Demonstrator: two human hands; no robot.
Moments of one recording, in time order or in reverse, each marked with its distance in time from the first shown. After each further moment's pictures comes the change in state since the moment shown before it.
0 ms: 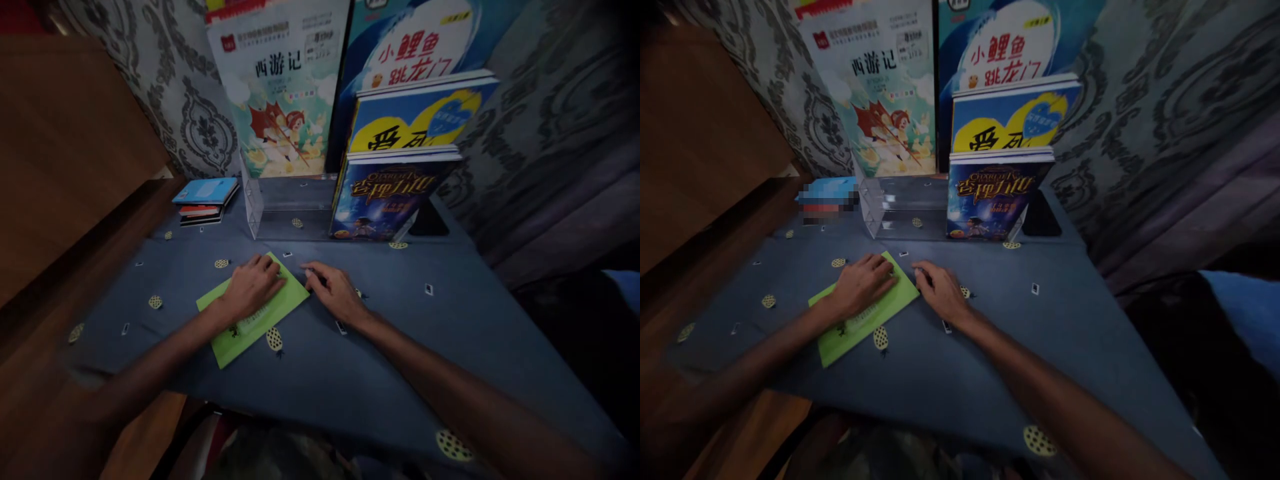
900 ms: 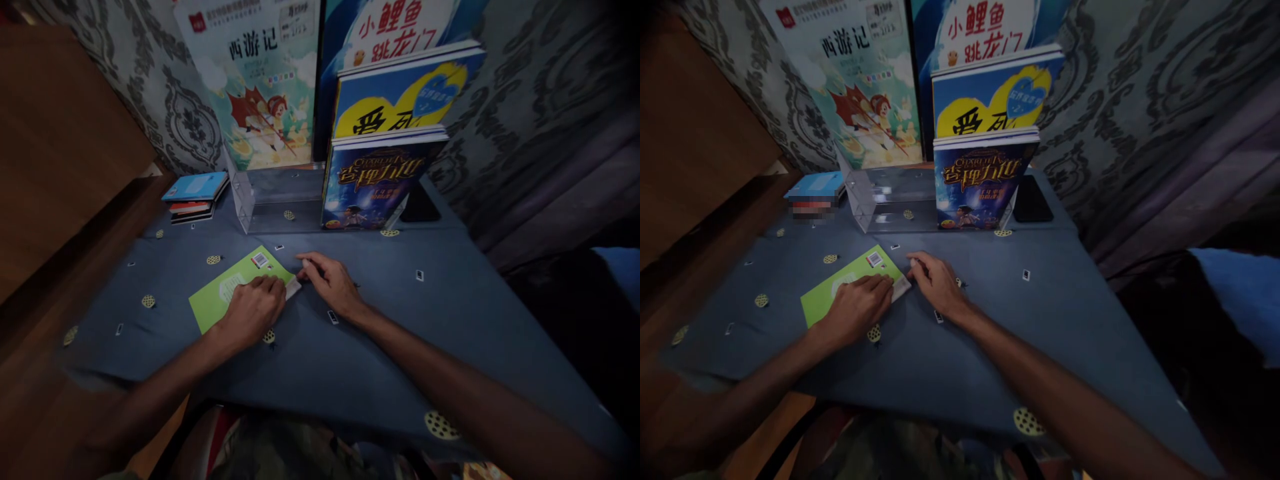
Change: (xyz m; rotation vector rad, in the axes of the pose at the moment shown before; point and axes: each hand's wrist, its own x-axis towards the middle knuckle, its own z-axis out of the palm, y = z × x) left_hand -0.025 0.050 -0.019 -0.030 -0.066 0.005; right_hand -0.008 0.004 -0.004 0.150 0.065 -0.004
